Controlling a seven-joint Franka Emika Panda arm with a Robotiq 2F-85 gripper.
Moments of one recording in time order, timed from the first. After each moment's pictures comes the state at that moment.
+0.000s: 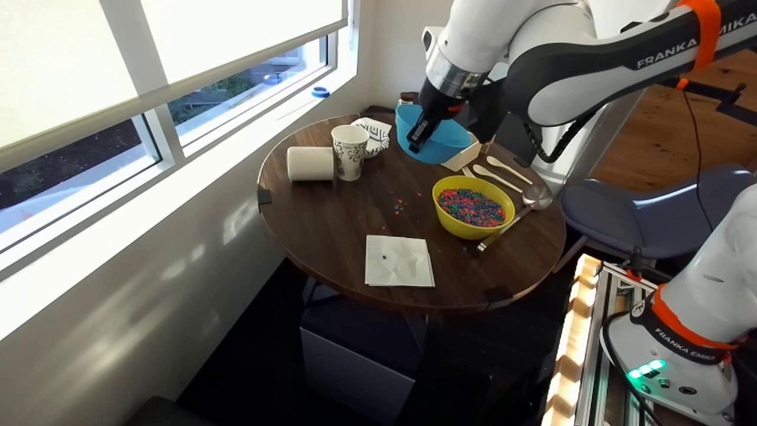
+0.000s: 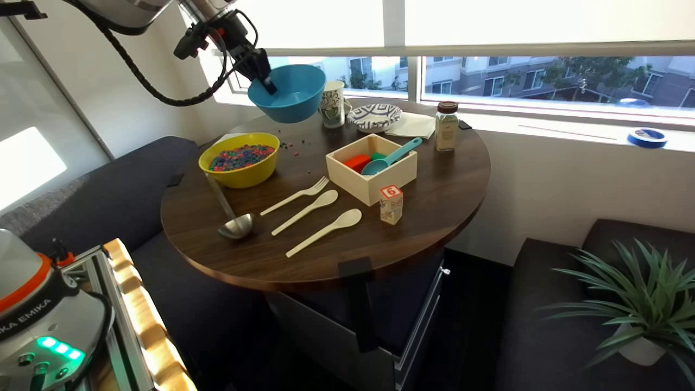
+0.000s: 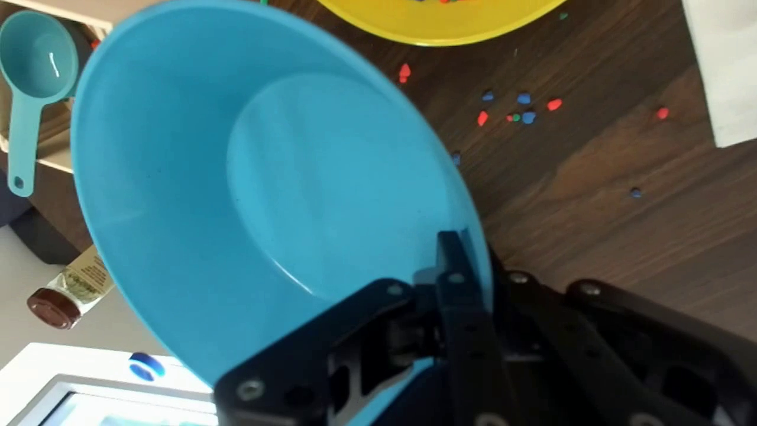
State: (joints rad) arm -0.04 -0.17 0.23 -2.32 -0.42 2.42 0.37
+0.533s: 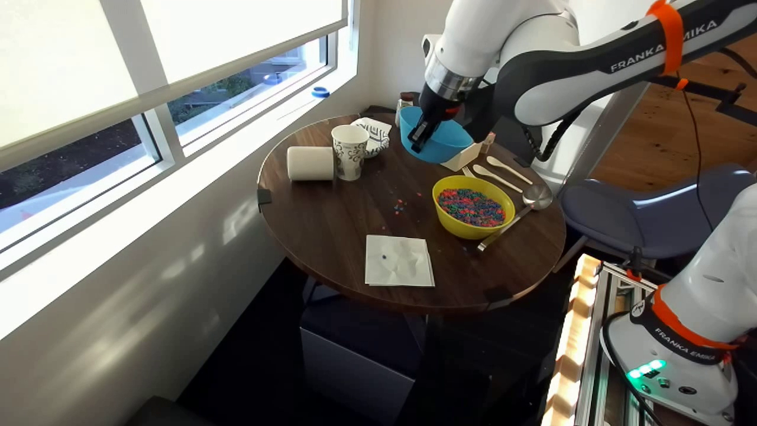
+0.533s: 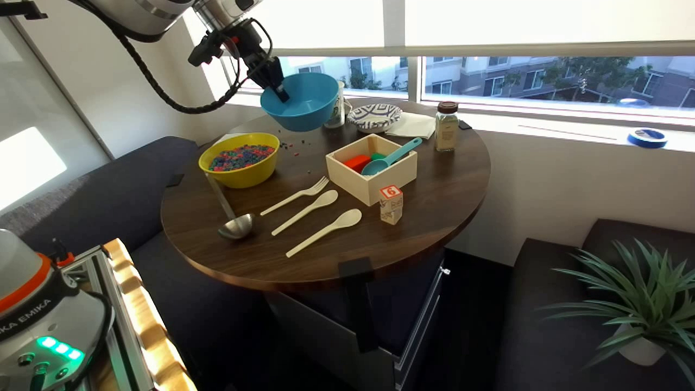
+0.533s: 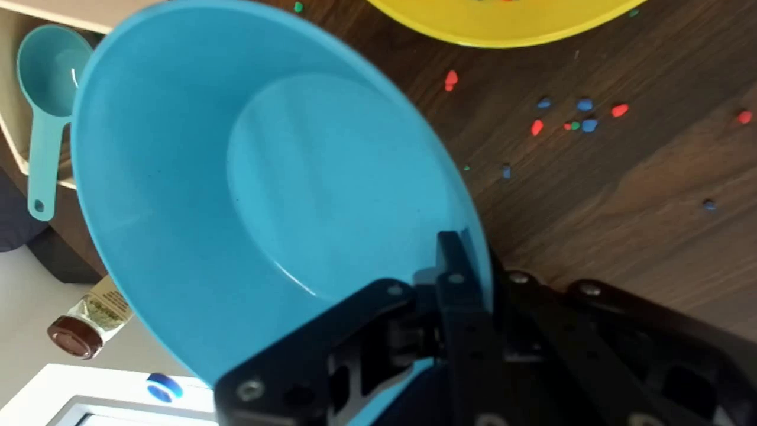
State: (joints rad) arm -0.03 -0.12 0.17 -2.31 -0.45 2.44 0.37
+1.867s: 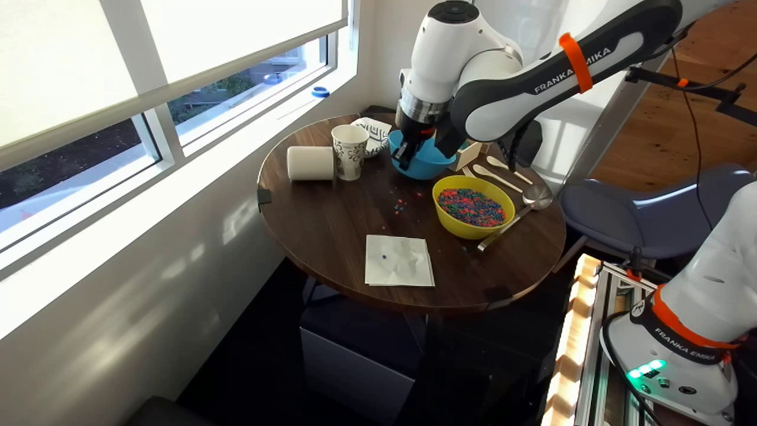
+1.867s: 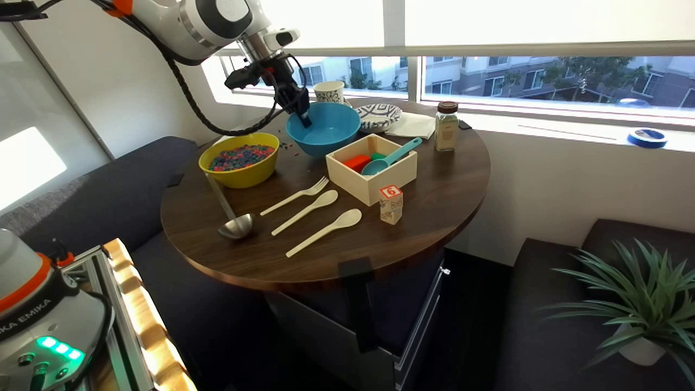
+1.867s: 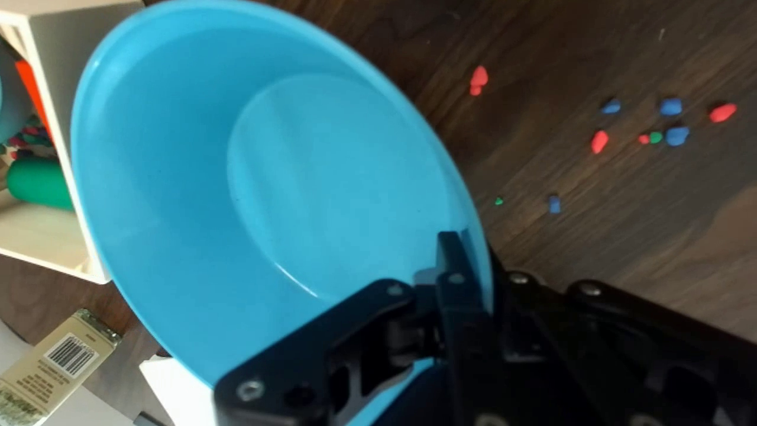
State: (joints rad) arm 0.01 0.12 0.07 -2.19 -0.45 2.47 0.35
